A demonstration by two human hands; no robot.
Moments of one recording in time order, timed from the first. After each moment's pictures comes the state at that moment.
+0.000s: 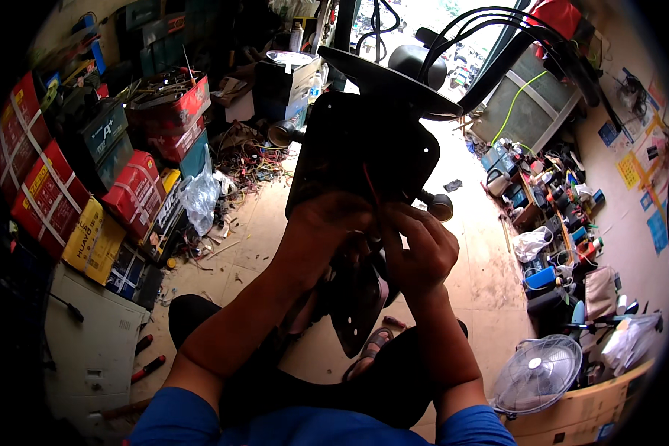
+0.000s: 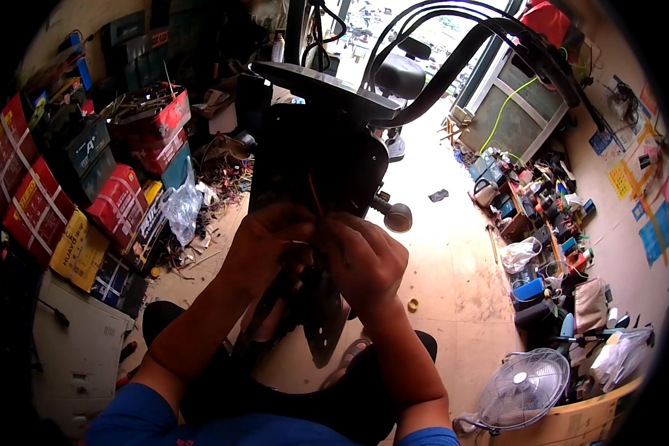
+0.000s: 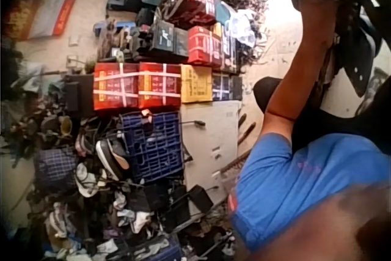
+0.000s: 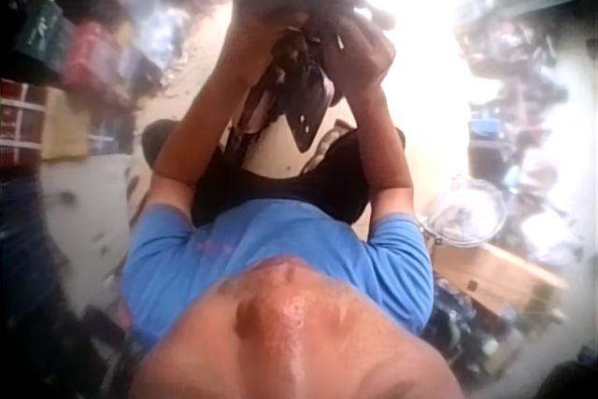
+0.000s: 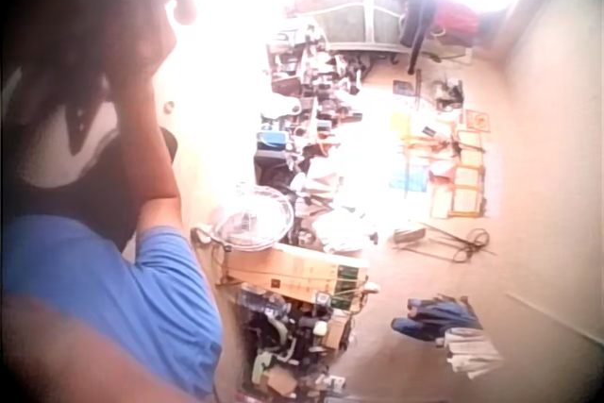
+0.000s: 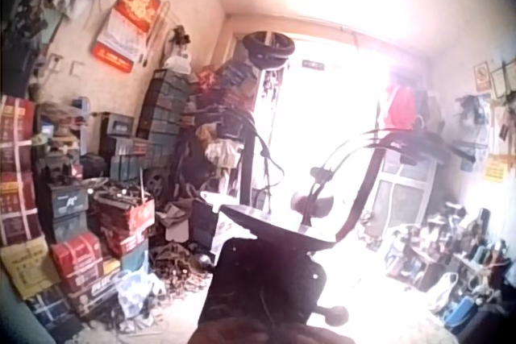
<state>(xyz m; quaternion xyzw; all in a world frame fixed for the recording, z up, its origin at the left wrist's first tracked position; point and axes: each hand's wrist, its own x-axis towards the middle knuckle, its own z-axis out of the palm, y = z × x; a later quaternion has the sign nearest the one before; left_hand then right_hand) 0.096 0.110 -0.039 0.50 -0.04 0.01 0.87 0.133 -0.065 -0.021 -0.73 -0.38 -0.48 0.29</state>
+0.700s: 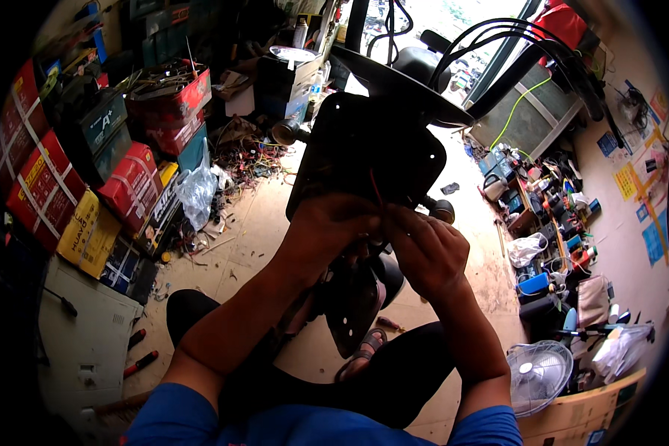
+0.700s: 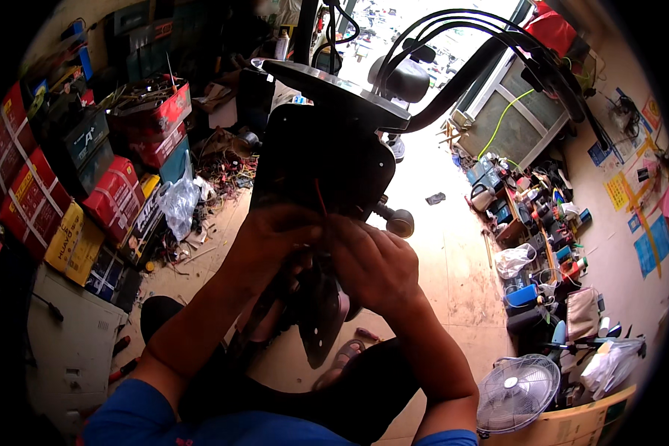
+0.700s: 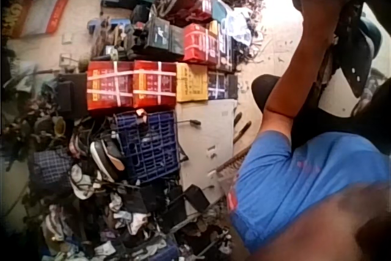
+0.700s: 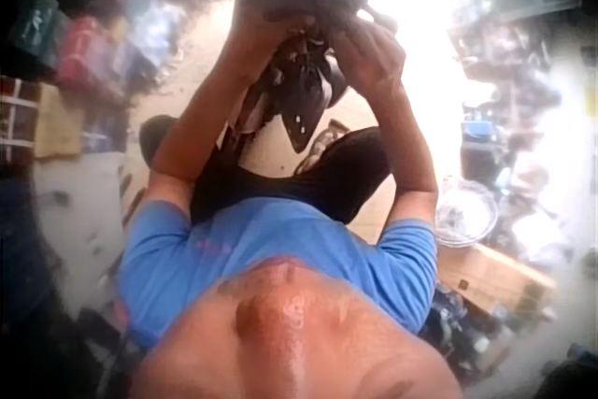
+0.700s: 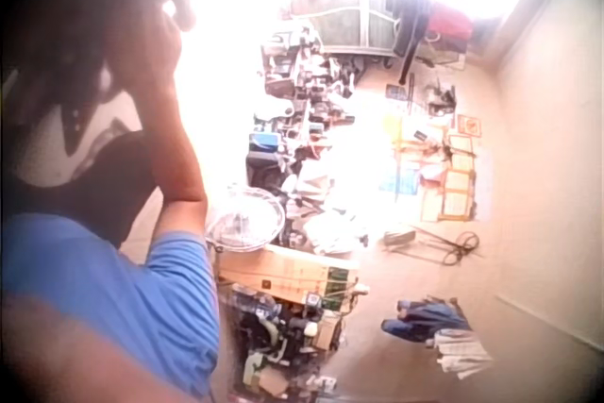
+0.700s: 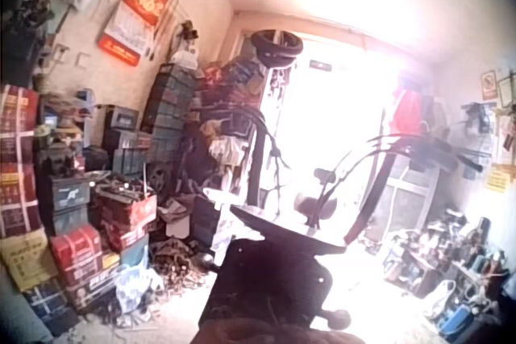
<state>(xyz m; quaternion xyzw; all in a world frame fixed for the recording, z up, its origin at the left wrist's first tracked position) 0.100 0.116 -0.032 0.54 -0.06 -0.01 0.84 0.139 -0.083 0.008 -0.72 -0.53 -0.45 0.06</state>
